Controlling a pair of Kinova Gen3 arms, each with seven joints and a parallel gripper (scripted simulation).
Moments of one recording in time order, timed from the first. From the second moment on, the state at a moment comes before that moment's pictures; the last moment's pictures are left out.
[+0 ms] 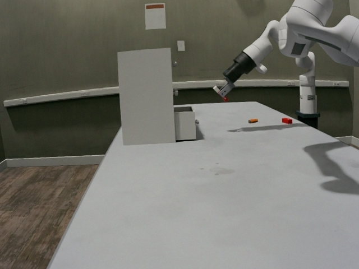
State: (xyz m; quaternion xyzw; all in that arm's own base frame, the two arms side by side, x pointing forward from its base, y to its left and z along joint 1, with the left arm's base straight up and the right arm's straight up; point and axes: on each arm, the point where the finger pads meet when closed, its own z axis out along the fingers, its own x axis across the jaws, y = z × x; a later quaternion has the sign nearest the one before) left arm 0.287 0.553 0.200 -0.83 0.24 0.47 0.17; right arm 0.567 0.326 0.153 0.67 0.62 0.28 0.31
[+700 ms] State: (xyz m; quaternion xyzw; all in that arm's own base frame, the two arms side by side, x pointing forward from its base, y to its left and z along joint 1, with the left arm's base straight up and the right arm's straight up) left arm 0.287 0.553 0.200 -0.83 0.24 0.47 0.17; right arm 0.565 0.323 0.148 0.62 0.56 0.37 0.41
